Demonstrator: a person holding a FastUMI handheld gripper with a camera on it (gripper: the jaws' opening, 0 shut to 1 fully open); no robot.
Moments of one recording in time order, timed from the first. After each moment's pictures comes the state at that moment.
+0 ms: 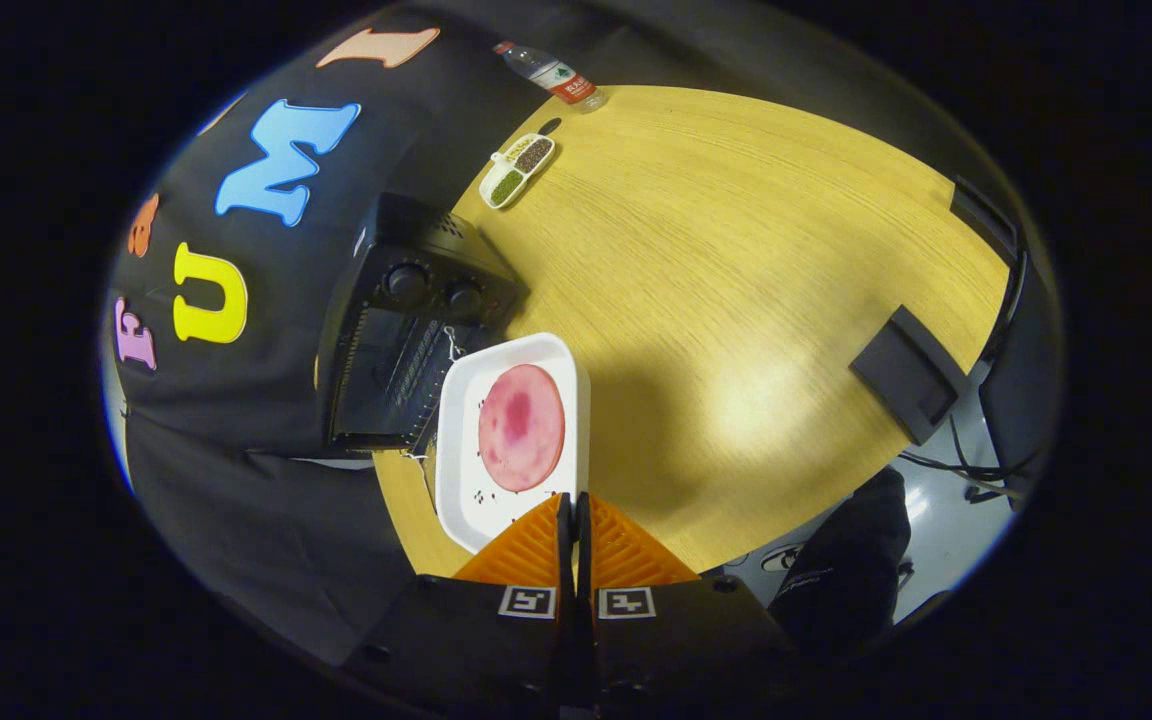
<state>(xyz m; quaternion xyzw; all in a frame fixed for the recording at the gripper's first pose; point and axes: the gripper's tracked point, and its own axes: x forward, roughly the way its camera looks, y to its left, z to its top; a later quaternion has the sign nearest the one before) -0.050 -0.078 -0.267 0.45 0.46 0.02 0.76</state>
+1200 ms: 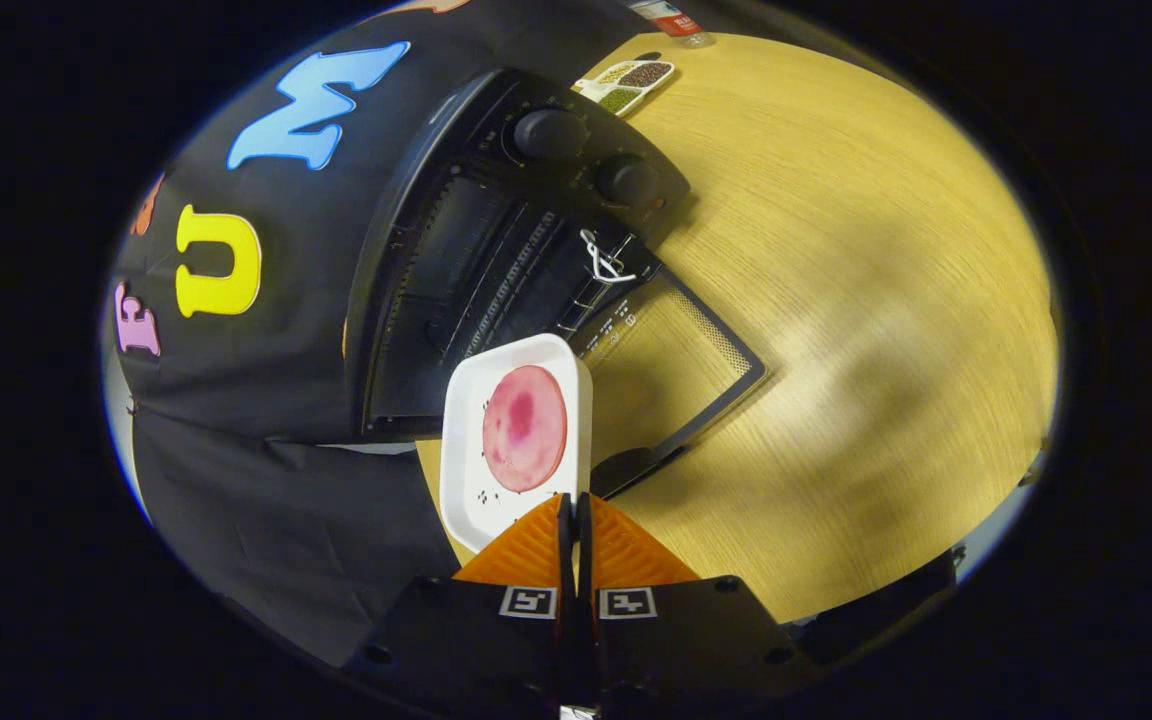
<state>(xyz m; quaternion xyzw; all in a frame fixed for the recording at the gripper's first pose) 0.062 0.081 -0.270 0.47 0.47 0.08 0.74</state>
